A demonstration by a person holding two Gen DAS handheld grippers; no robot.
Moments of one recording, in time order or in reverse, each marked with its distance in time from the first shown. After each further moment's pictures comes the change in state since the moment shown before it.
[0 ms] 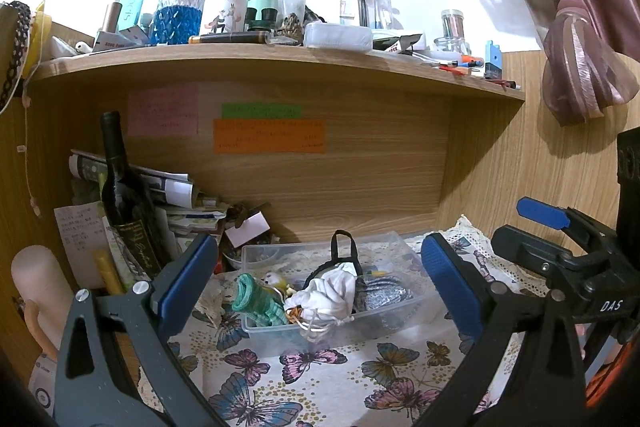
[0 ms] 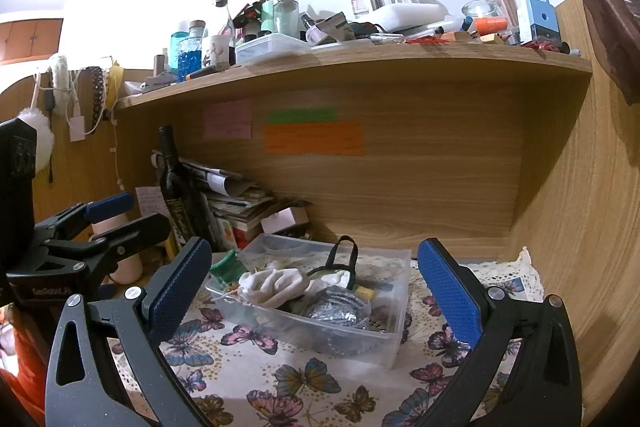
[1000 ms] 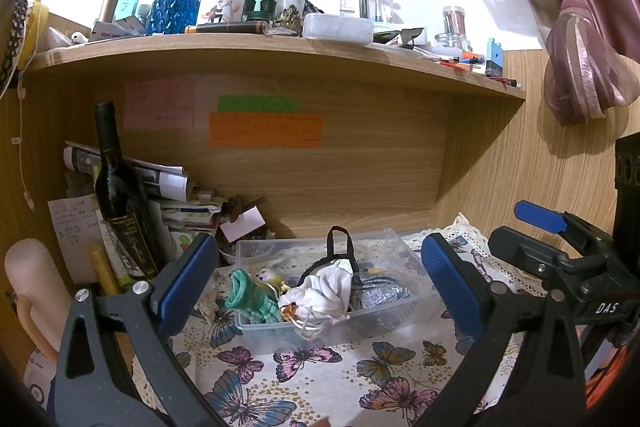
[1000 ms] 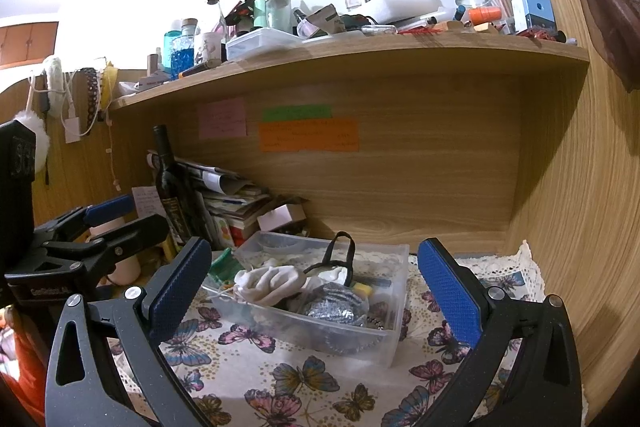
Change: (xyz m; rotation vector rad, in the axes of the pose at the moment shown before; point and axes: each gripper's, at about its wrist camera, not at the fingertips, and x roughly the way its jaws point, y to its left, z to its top) left arm 0.006 -0.007 -0.001 -0.020 0.016 0.010; right arm 0.004 -0.006 -0.002 0.015 0.009 -0.003
